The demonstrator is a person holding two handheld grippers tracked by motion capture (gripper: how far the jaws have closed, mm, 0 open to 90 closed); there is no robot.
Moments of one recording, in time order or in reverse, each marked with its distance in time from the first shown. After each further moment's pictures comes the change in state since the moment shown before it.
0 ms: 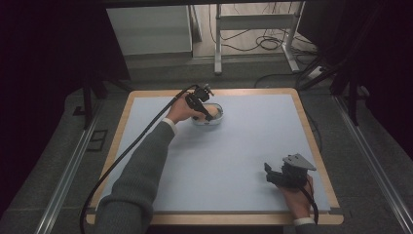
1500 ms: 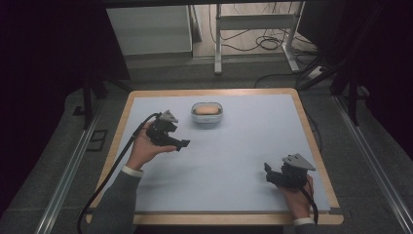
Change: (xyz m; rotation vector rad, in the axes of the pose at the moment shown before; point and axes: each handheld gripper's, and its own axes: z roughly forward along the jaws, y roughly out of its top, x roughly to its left) left arm -0.082 -0.153 -0.089 -0.292 0.063 -0.107; right arm 0.001 0.000 0.000 0.000 -0.009 -0.005
